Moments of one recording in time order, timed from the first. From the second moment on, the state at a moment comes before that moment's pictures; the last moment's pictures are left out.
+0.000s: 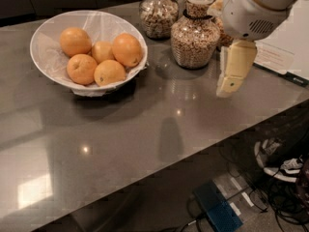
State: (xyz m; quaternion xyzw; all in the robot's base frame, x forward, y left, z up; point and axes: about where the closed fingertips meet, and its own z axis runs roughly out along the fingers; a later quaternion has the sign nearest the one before) arm 0.507 -0.135 0.991 -0.69 0.69 -0.07 0.22
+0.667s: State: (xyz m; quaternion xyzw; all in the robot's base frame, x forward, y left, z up) arm 0.533 -0.101 0.998 -0.71 0.66 -0.06 0.25
